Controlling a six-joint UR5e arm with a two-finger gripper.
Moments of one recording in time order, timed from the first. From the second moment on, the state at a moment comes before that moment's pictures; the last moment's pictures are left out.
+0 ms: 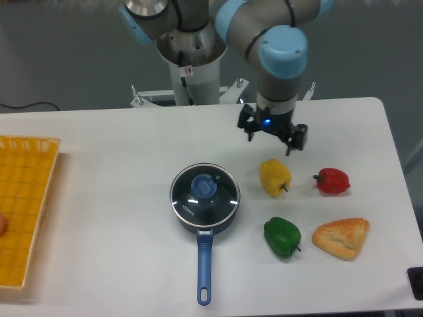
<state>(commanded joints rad) 2.58 -1.68 -1.81 -1.18 1.58 0.98</state>
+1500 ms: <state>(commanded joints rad) 2.49 -1.81 -1.70 -1.21 1.65 1.36</state>
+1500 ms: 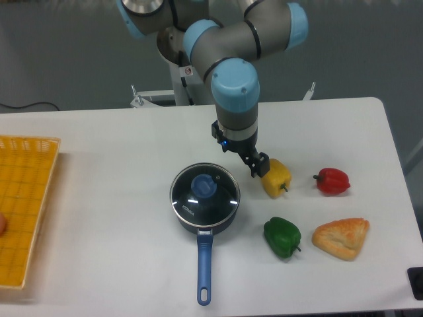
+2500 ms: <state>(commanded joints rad) 2.46 -1.83 -1.73 -1.19 1.52 1.51</state>
